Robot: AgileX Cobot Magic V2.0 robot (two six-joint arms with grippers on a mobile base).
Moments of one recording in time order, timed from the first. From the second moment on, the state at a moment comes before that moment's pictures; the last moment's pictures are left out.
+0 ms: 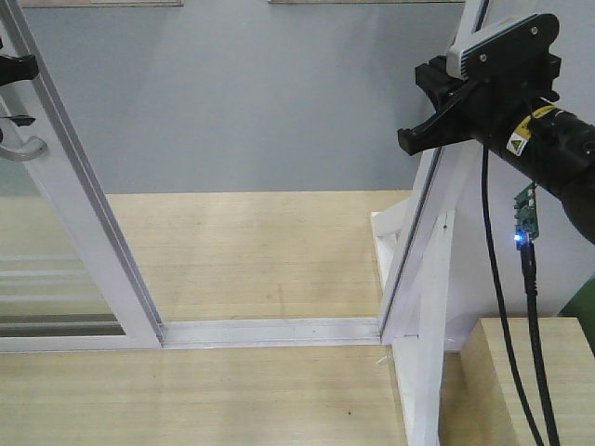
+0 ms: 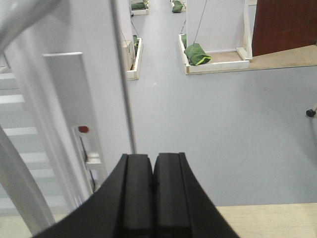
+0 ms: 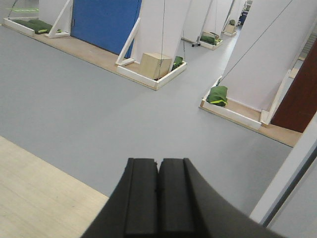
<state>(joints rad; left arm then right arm) 0.11 1.57 -1.01 0.24 -0.29 -0.14 0.24 1.45 -0.80 -0.39 -0.43 0.10</state>
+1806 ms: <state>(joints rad) 0.05 0.37 -0.19 1.77 -0.33 -1.79 0.24 0.40 -0.25 -0.35 0.10 0.23</state>
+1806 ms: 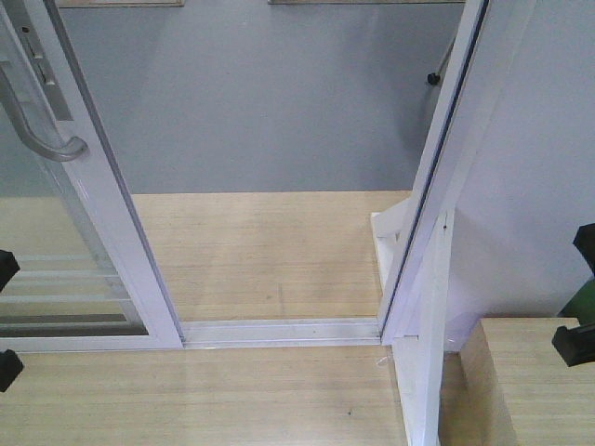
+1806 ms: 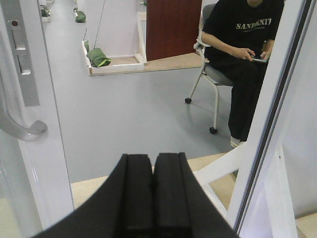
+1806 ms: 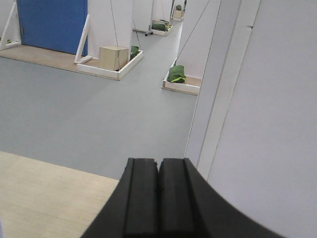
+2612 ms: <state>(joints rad) 0.05 0.37 -0.19 1.77 -0.34 -1.79 0.24 0.40 -0.25 -0.35 0.10 0.23</state>
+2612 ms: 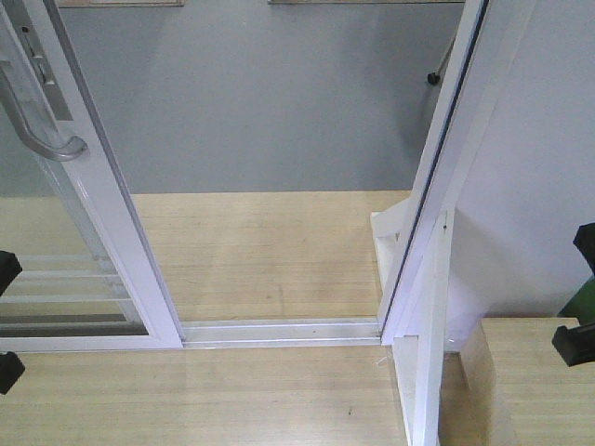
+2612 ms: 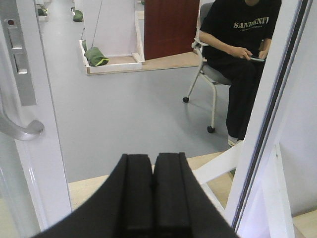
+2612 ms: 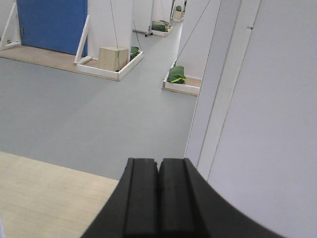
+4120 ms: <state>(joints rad) 0.05 0.34 -0.12 0.15 0.02 -0.14 0.24 0.40 -0.25 -0.35 0.10 0.23</state>
